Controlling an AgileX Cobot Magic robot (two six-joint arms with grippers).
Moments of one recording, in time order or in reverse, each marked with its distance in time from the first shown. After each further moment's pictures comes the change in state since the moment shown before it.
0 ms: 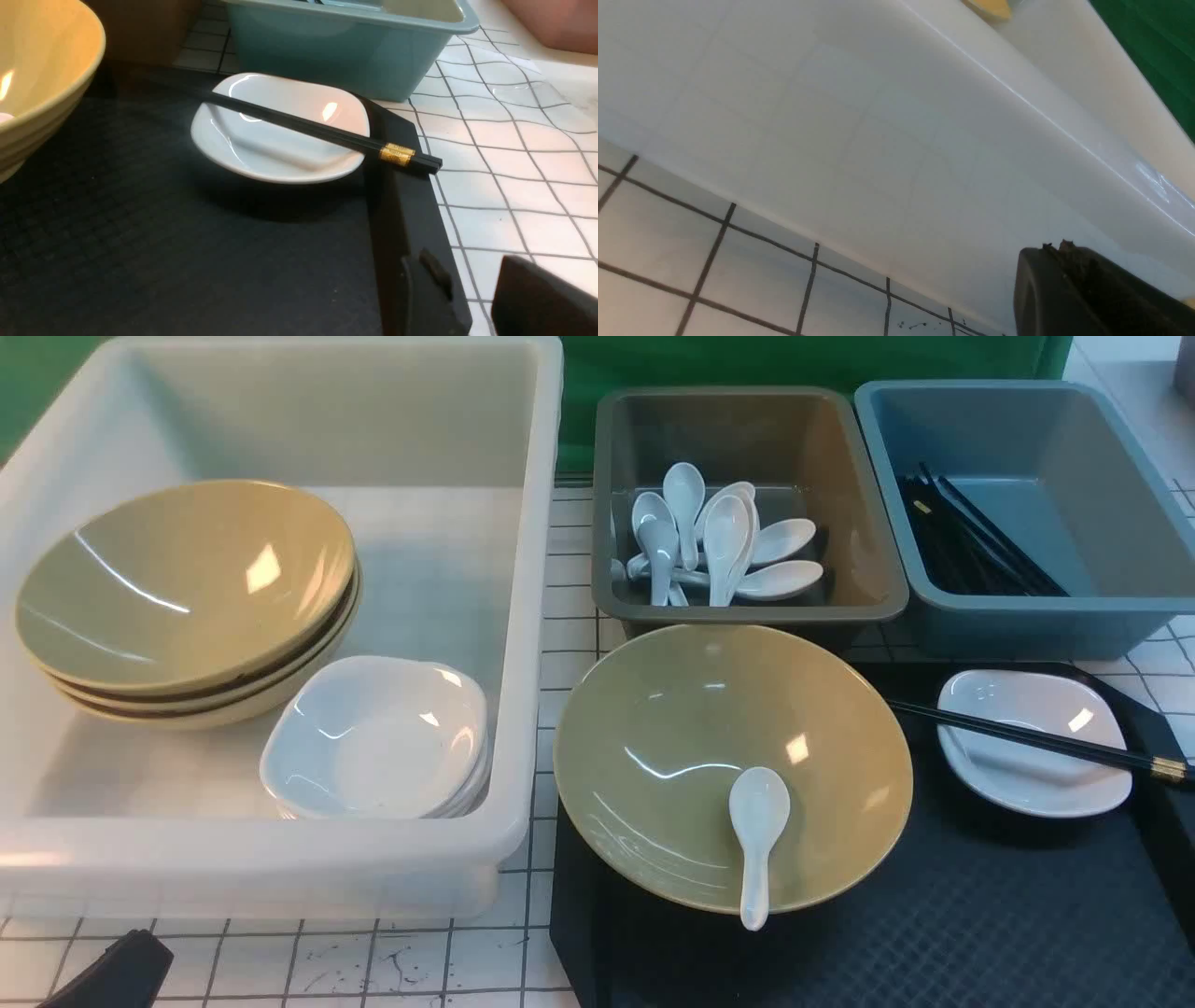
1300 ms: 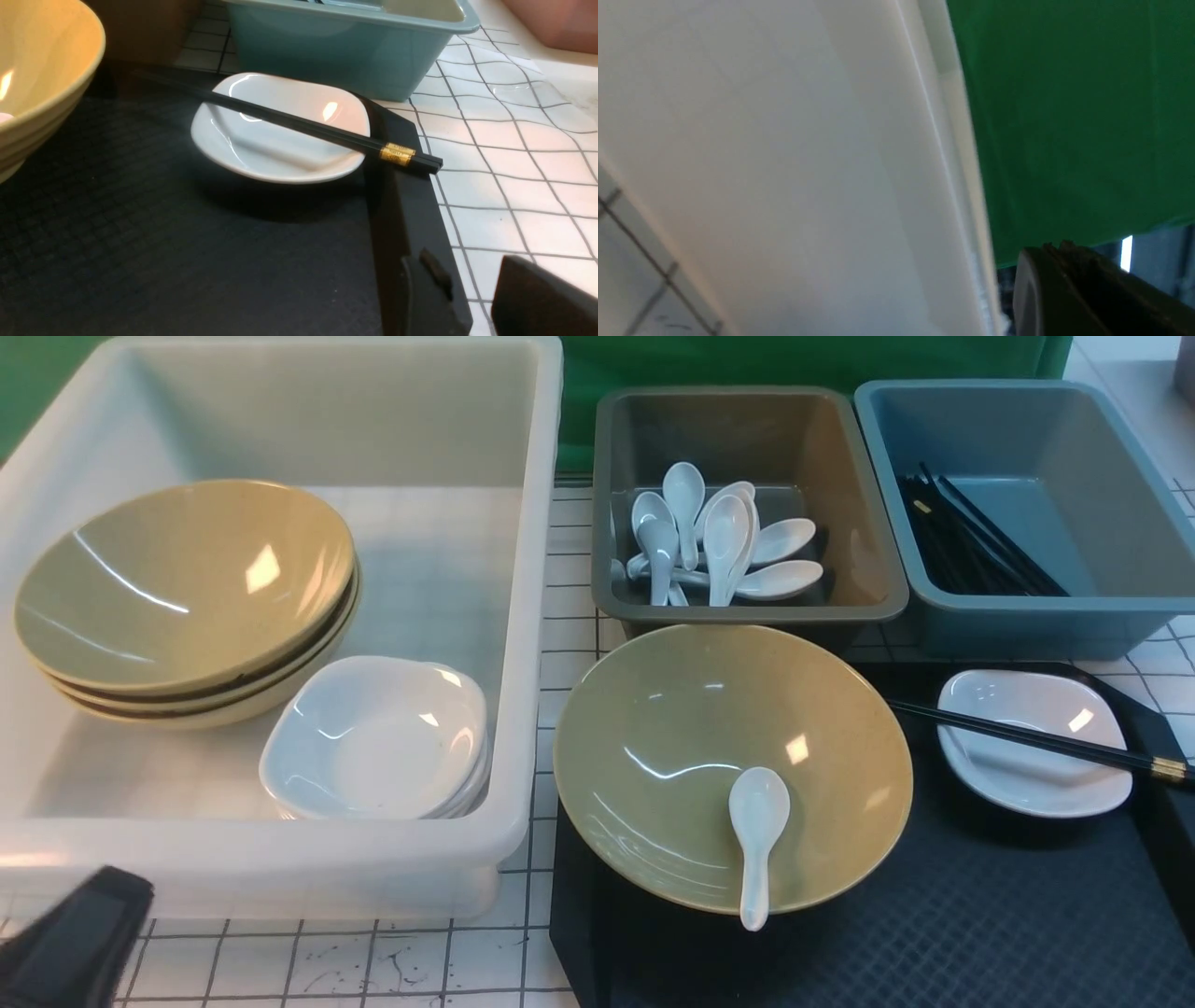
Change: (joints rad) right arm 0.000 0.000 0.000 0.001 0.000 0.000; left arm 0.000 0.000 0.008 -0.580 -0.227 -0.126
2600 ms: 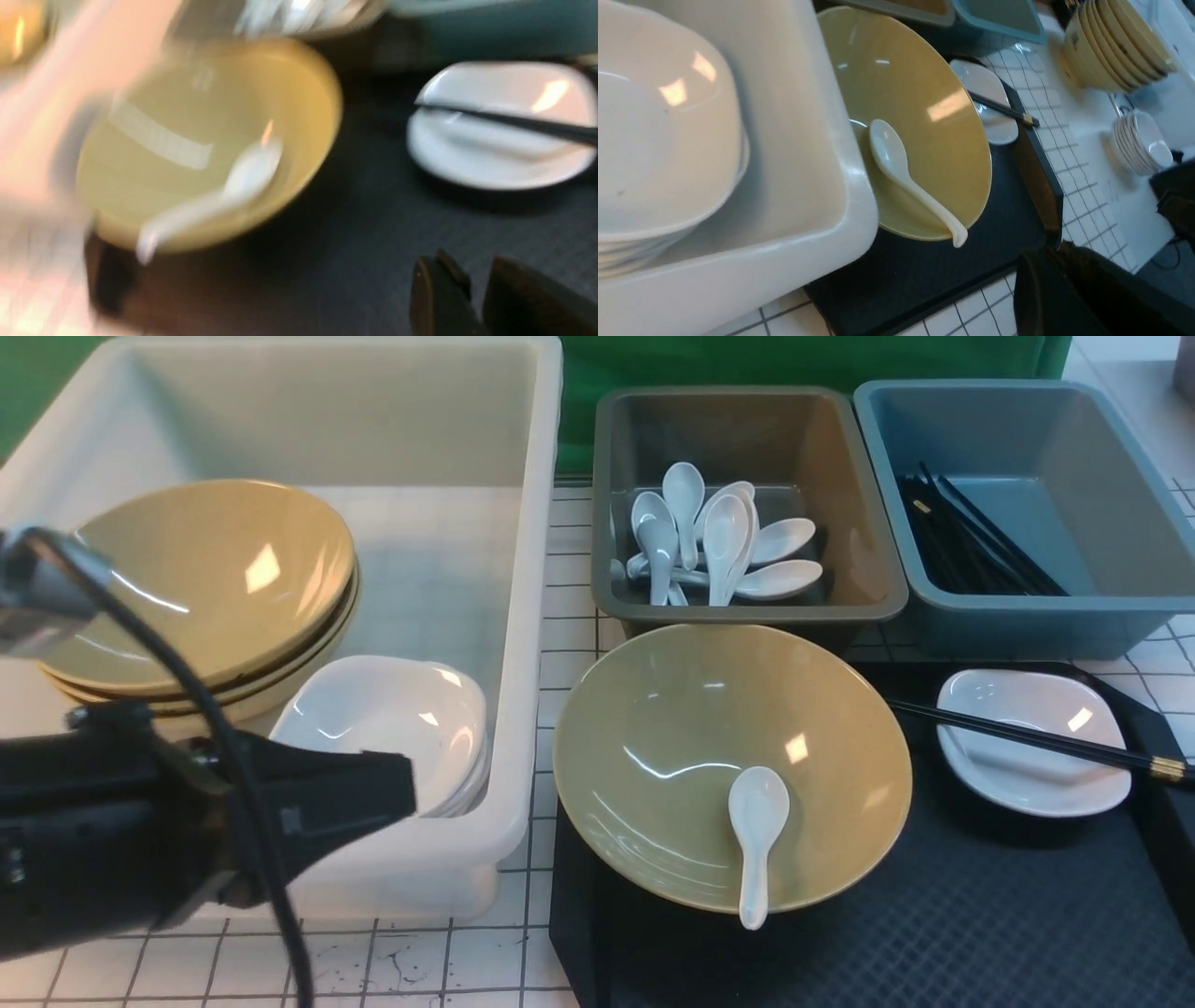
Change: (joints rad) right arm 0.323 0.473 -0.514 0.215 0.347 0.127; left arm -0.172 0.798 -0.724 -0.012 0.673 0.823
